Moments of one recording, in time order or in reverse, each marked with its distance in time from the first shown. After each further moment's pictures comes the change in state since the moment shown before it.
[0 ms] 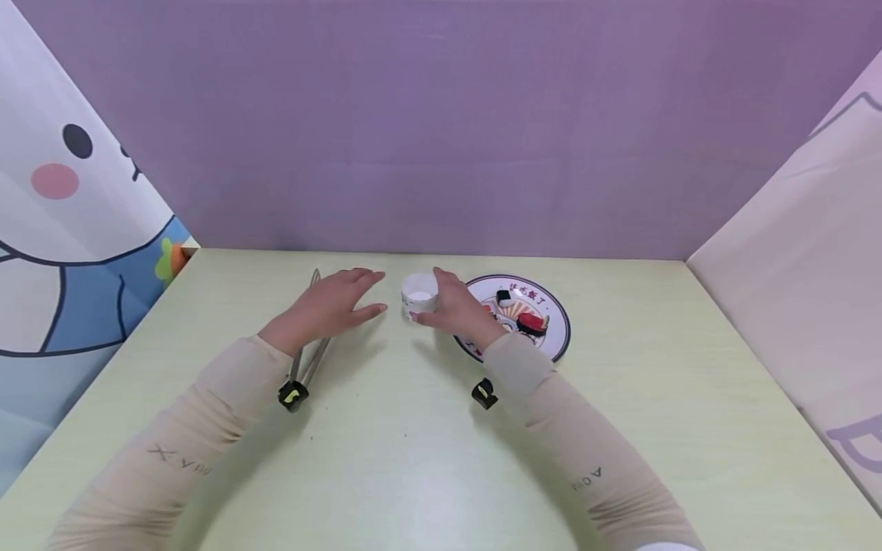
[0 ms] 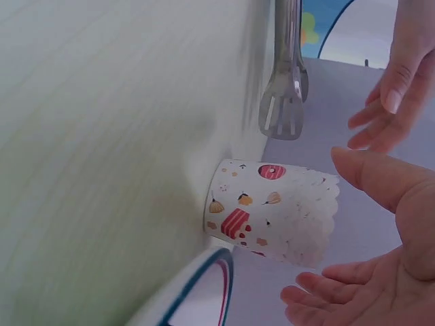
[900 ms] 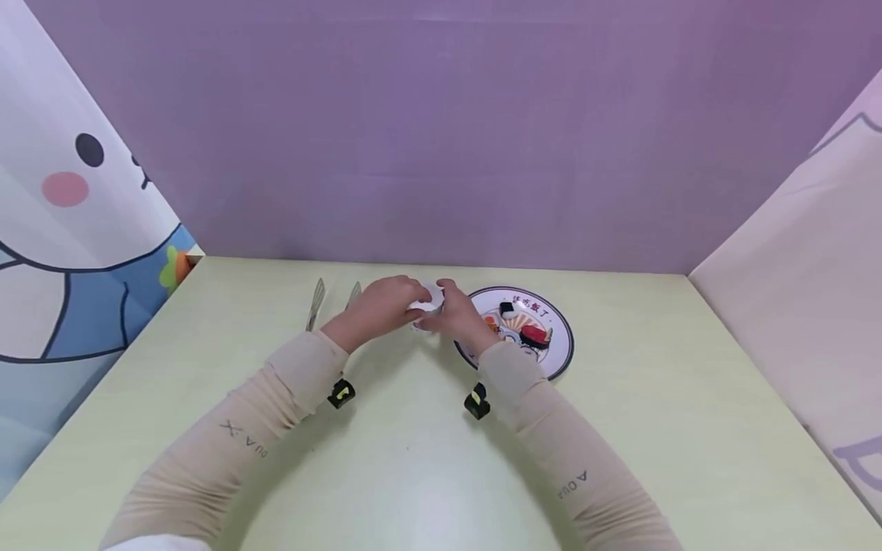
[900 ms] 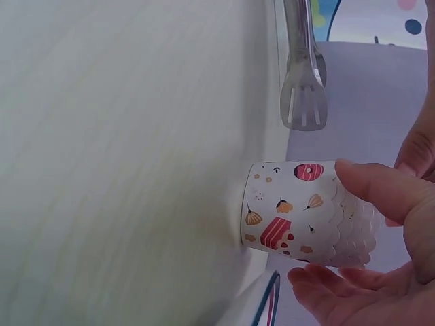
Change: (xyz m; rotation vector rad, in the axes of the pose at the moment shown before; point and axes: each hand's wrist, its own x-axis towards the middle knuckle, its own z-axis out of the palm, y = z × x) left_hand 0.054 0.041 0.025 0.023 0.108 0.249; right_hand 0.010 0.018 0.011 0.205 0.042 0.108
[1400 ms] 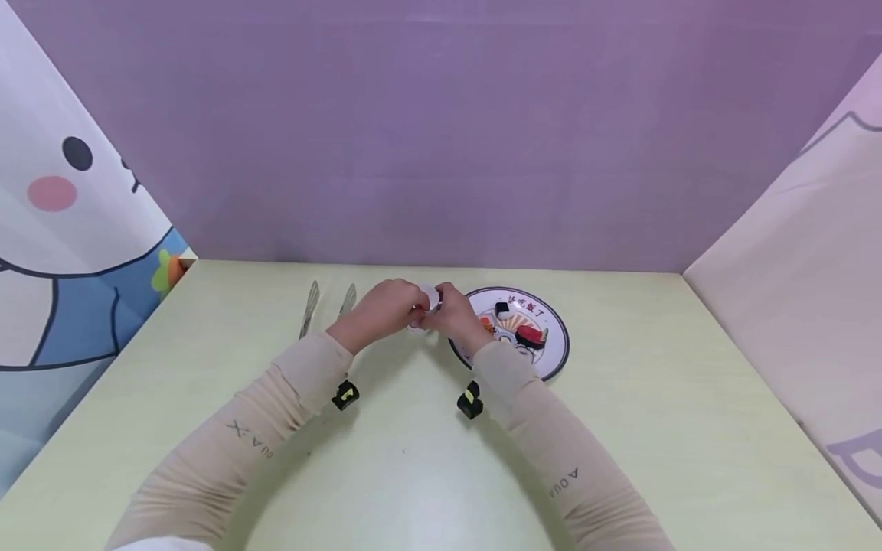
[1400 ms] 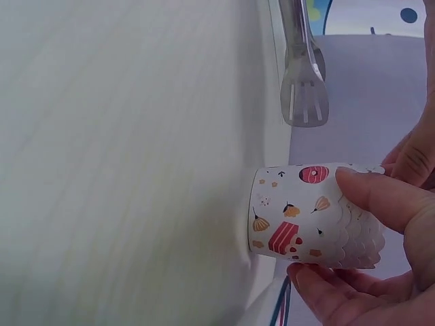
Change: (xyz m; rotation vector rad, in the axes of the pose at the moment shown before) left_hand 0.012 0.003 0.005 -0.027 0.012 0.017; right_hand 0.004 0.003 0.000 0.058 0.043 0.023
